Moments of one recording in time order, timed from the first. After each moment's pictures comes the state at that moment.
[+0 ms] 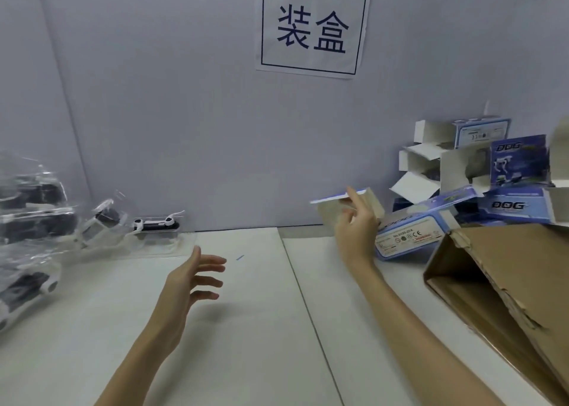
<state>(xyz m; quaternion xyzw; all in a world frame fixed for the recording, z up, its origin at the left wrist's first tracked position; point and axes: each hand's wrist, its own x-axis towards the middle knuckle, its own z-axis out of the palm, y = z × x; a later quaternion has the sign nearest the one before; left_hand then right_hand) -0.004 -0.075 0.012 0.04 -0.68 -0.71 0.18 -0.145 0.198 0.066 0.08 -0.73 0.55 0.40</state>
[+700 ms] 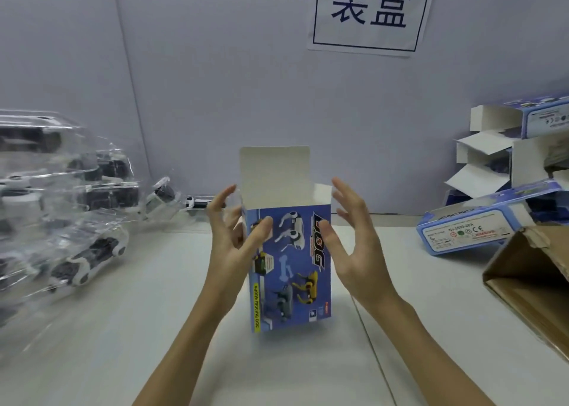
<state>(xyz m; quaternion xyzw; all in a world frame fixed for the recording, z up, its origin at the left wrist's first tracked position) 0.013 -0.059 0.040 -0.11 -0.63 -0.69 0.34 -0.044 0.140 0.053 0.37 -0.70 0.55 0.26</state>
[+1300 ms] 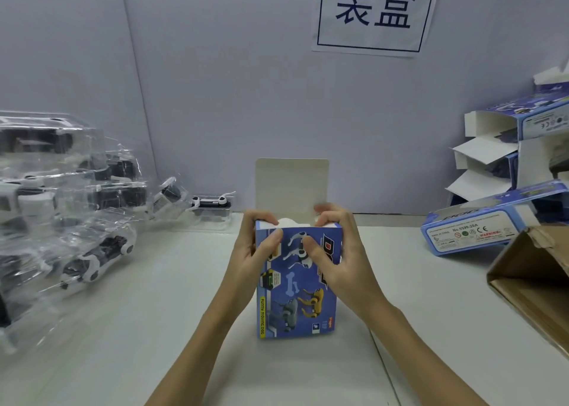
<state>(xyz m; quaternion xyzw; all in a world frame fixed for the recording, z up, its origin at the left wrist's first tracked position) 0.017 -0.049 0.033 -0.11 -0.65 -0.70 0.25 -0.034 0.126 0.038 0.37 -0.66 0.64 0.13</state>
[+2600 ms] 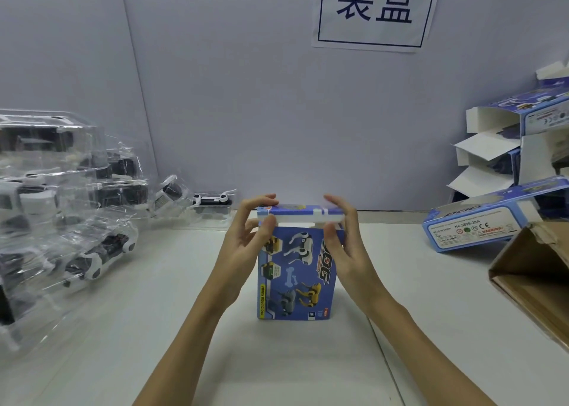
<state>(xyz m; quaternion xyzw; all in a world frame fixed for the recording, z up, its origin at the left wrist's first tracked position) 0.021 -0.062 0.048 -0.13 -0.68 -0.67 0.26 -0.032 0.129 0.044 0.34 -0.61 0.71 0.01</state>
